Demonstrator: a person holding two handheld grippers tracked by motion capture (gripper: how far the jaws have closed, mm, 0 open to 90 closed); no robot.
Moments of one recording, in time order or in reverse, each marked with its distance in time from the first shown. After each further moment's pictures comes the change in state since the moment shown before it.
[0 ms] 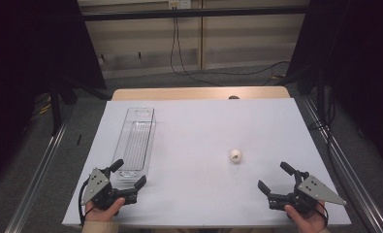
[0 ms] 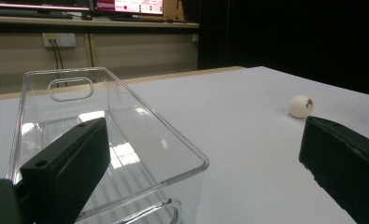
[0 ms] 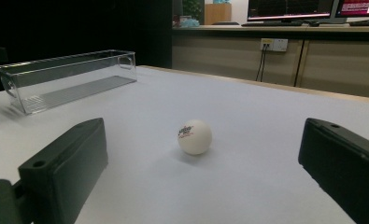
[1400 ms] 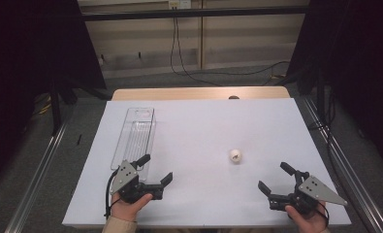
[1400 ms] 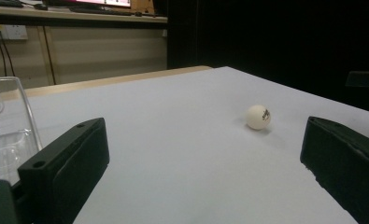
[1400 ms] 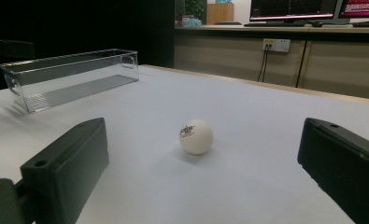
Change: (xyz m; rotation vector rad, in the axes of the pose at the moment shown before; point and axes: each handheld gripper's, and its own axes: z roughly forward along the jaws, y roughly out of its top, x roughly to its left) left arm -0.046 0.016 0.051 0.028 -0.118 -0.023; right arm 0.000 0.001 -0.002 0.002 0.015 -0.005
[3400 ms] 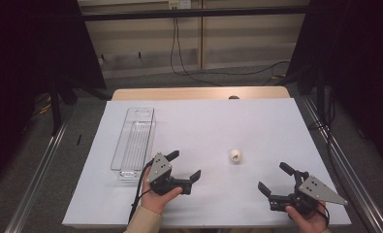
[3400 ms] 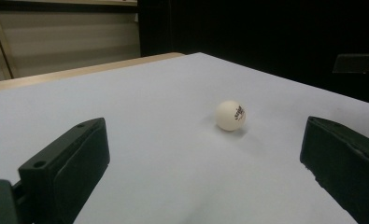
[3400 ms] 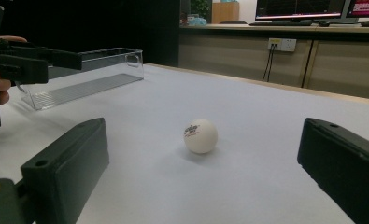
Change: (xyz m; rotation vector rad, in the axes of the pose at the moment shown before) left arm -0.031 -0.003 0.065 0.078 -0.078 0.033; right arm 0.000 0.001 0.000 0.006 0.024 -0.007
